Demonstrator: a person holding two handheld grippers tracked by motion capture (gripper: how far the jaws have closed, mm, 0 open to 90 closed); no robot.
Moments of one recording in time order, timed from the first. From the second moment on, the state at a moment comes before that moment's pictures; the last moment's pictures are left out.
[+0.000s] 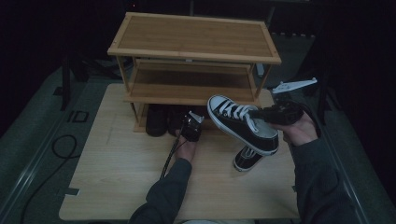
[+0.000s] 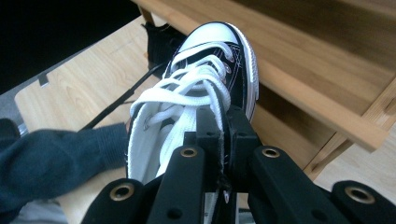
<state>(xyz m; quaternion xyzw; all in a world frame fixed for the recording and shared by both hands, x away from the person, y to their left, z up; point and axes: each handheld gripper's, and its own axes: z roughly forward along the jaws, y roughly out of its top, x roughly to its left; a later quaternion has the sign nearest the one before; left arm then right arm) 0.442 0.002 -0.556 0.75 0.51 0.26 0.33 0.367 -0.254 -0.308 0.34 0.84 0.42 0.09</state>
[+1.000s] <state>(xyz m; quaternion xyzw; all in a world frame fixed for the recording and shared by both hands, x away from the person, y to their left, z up) 0.442 -0.002 -0.559 0.75 0.50 0.28 0.32 0.428 -0.192 -0.316 0.40 0.79 0.45 0.12</state>
